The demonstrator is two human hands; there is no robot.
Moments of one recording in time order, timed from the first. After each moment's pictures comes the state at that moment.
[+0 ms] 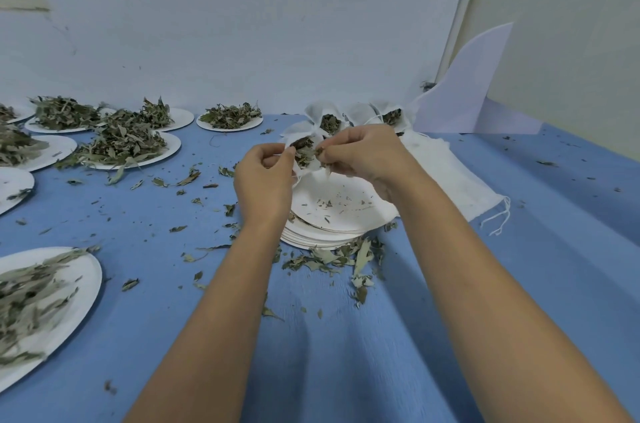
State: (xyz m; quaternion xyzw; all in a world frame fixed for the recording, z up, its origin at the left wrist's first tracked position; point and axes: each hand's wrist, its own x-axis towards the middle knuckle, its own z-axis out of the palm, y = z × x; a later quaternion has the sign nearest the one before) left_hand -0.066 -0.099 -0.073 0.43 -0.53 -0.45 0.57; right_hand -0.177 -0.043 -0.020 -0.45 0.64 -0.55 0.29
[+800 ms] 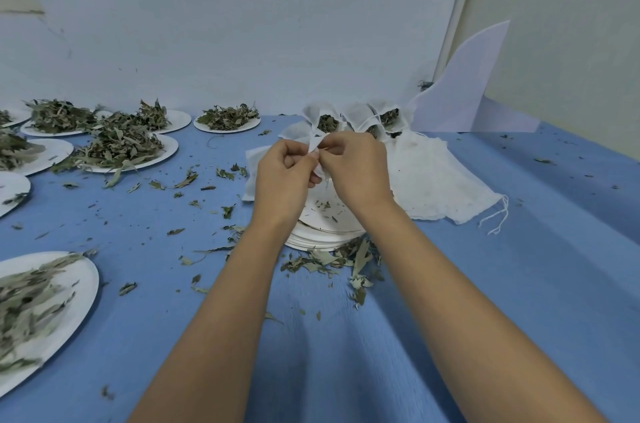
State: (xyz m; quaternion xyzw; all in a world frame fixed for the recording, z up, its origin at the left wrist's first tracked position) left_hand -0.071 -0.087 -0.066 0.30 -0.60 -0.52 0.53; right_hand -0.166 -0.054 -0.048 -0.52 0.70 -0.48 0.01
